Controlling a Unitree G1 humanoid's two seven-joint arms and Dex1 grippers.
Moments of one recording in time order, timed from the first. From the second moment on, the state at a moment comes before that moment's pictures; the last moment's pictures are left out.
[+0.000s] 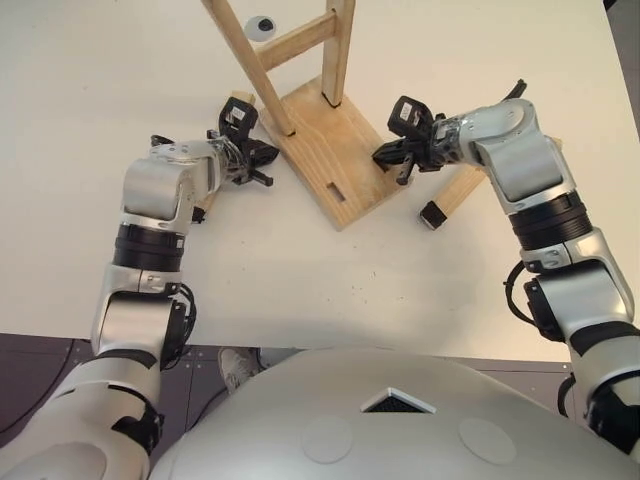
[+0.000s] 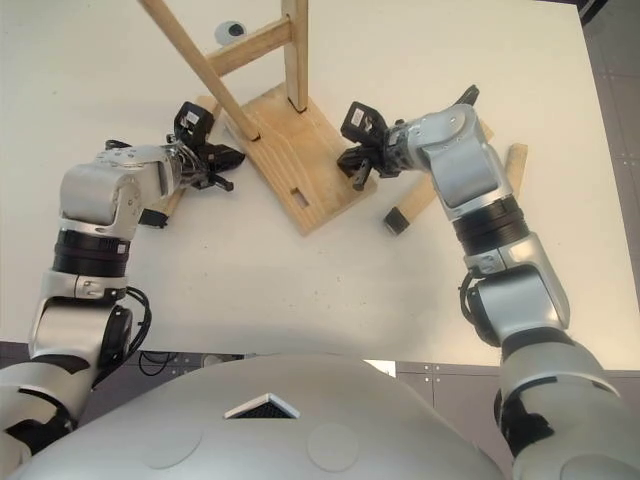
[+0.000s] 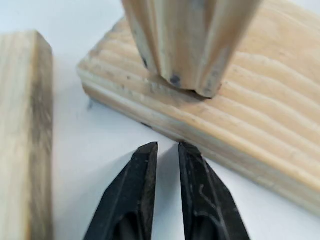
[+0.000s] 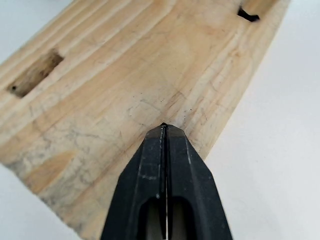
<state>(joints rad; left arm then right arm) -0.46 0.37 -0.13 0.27 -0.26 0.83 -0.48 -0.56 -0.43 0.43 0.20 -0.03 0.64 1.00</state>
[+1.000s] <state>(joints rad) -0.37 0.32 0.24 0.00 -0.45 0.73 -0.40 -0.44 -0.46 -0.27 -0.03 0.26 1.02 0.47</state>
